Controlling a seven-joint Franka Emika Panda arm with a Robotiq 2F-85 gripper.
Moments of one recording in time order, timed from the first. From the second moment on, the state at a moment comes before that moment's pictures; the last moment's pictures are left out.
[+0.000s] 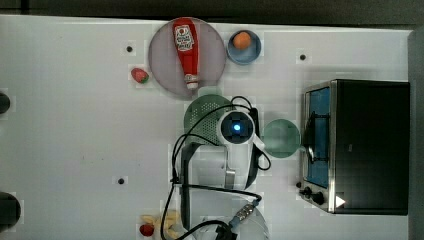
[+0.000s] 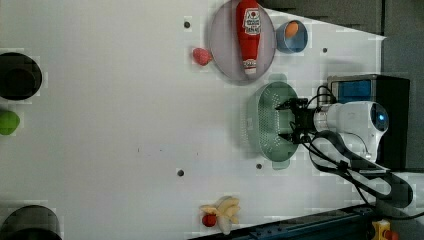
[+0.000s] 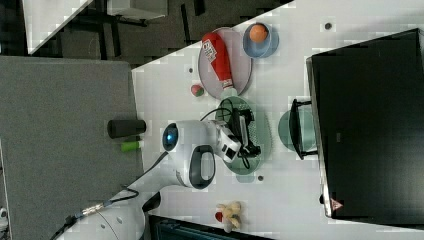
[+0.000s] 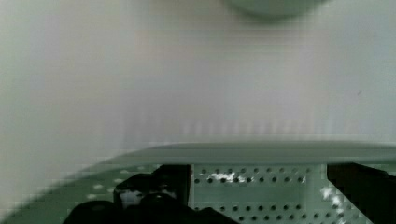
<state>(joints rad) 0.02 0.43 -0.12 -2.36 -0.01 1.15 0.64</state>
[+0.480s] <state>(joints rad) 0.00 0.41 -0.16 -2.38 -0.03 1.10 0.54</state>
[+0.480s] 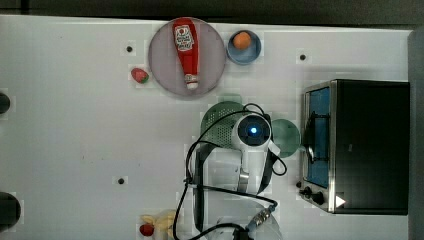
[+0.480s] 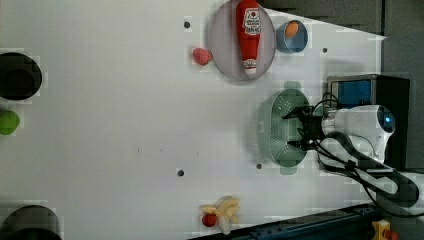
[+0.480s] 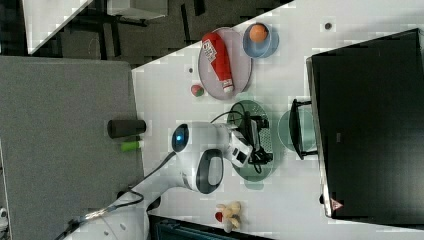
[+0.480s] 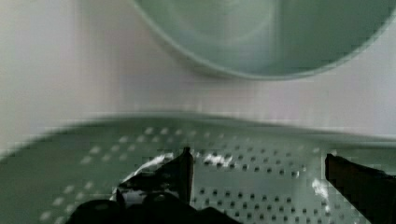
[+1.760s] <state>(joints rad) 0.03 -0.52 0.03 -2.27 0.00 0.27 0.09</state>
